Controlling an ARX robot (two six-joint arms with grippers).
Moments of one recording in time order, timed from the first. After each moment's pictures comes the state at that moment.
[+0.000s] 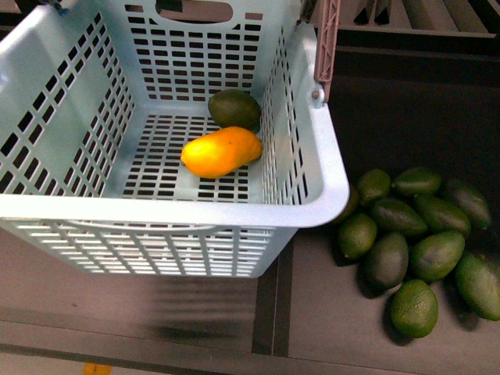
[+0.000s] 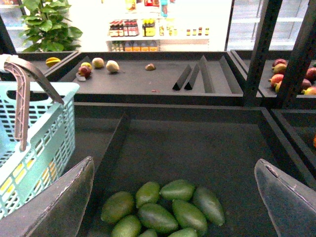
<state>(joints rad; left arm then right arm) -0.49 2.04 1.67 -0.42 -0.44 -1.78 0.00 0.01 0.02 0.00 0.00 0.00</state>
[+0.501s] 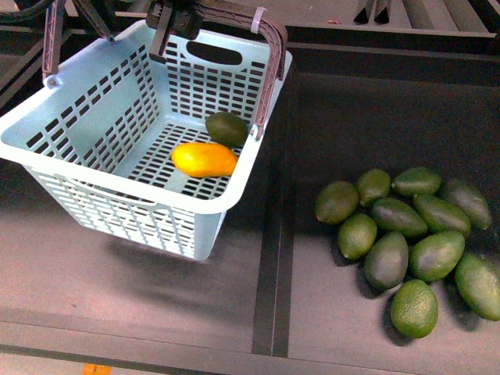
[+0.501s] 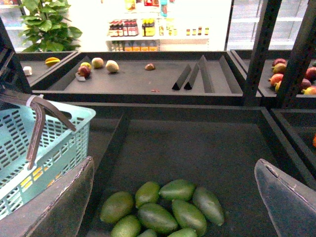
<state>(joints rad) -0.35 2.37 1.90 -0.32 -0.18 -1.47 0.00 0.01 0.02 0.00 0.00 0.00</state>
